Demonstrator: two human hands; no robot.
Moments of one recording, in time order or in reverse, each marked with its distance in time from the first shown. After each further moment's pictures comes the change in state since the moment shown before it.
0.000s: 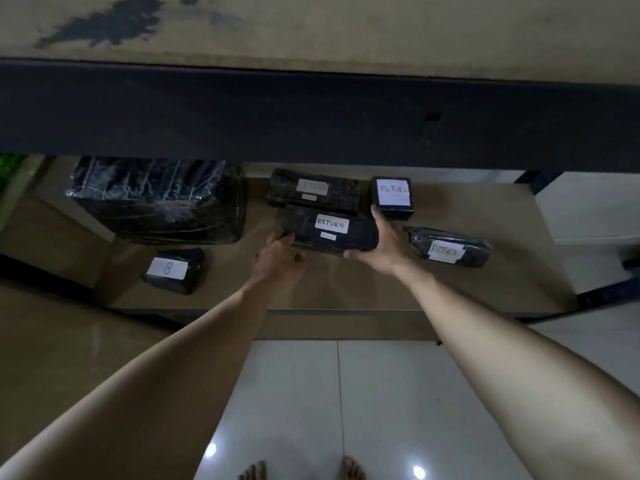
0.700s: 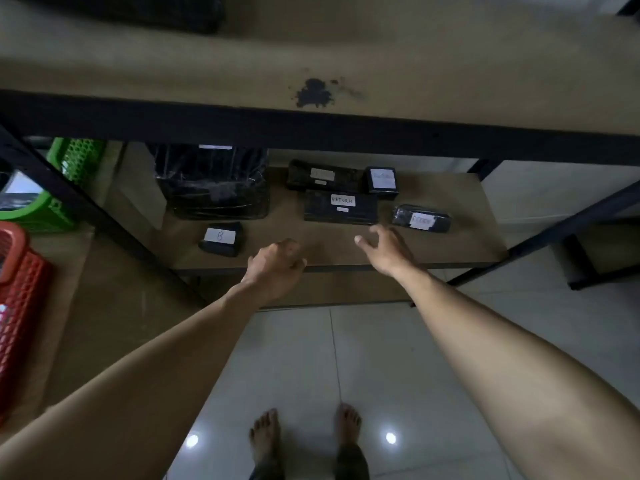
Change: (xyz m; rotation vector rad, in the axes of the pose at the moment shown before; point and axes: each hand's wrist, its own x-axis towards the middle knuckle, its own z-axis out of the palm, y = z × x) left_hand -0.167 -0.034 -0.106 -0.088 -0.106 0.135; right_hand -0.167 -0.099 -0.021 -0.073 0.063 0.169
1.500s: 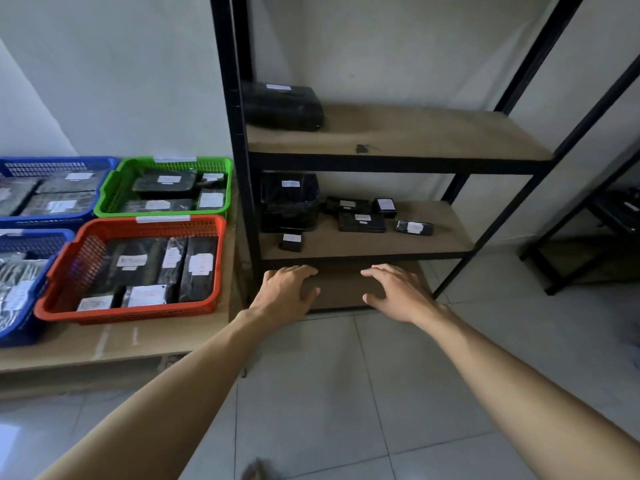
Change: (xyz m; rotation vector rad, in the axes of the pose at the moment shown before) left_hand -0.343 -0.077 -0.123 0.171 0.181 0.410; right_hand -0.404 -0.118 -0.015 -0.329 0.023 -0.334
